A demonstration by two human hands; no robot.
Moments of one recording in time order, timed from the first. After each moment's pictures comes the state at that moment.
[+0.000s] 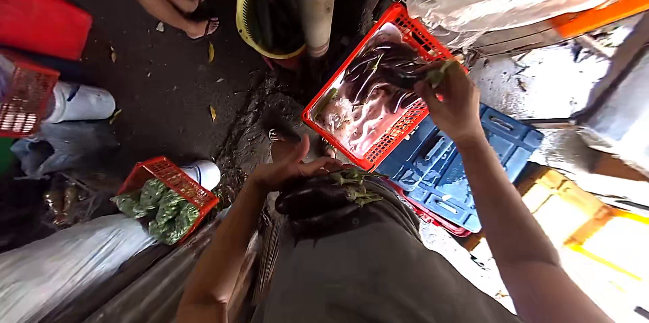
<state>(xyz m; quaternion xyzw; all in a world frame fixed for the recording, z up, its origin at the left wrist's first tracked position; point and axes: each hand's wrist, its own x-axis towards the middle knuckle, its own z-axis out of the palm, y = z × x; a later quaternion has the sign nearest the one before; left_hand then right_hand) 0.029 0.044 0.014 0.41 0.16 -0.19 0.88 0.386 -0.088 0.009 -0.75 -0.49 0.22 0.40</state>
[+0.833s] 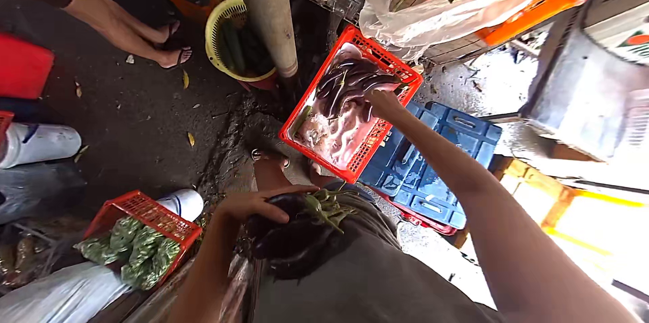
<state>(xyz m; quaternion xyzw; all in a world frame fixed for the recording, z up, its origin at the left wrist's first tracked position) 0.022 0.050 0.030 0.39 0.07 -0.25 0.88 0.449 -0.051 -0.135 -0.78 -0.54 0.32 -0.02</state>
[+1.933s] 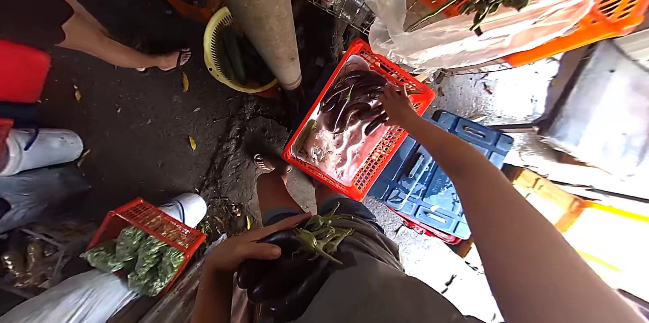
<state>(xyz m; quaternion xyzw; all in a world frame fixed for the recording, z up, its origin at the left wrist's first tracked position) 0.009 0.062 0.034 0.37 0.12 -0.18 0.90 0.521 -0.048 -0.205 -0.78 -0.58 0.23 0.03</state>
